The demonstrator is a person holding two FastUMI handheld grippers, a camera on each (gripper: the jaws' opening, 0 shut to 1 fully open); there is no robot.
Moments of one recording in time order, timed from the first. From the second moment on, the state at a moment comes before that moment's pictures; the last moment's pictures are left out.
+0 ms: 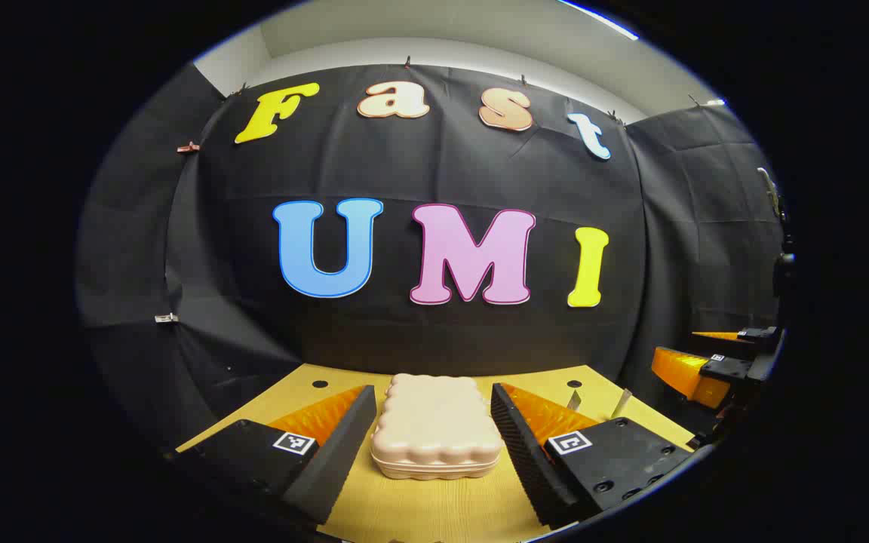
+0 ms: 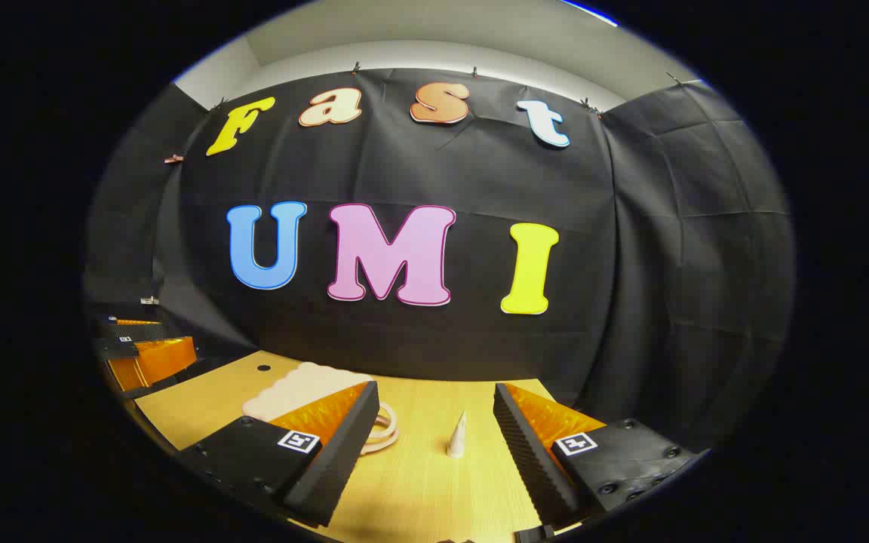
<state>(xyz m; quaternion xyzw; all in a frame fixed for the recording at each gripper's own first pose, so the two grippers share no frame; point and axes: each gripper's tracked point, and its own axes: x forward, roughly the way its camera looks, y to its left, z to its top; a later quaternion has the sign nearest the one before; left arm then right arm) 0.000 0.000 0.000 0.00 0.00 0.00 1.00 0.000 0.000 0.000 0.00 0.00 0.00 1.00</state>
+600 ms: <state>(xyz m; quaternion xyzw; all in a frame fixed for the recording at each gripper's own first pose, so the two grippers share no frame) 0.032 -0.033 -0.012 0.01 0.02 -0.01 1.00 0.013 -0.033 -0.019 0.00 0.02 0.00 1.00</state>
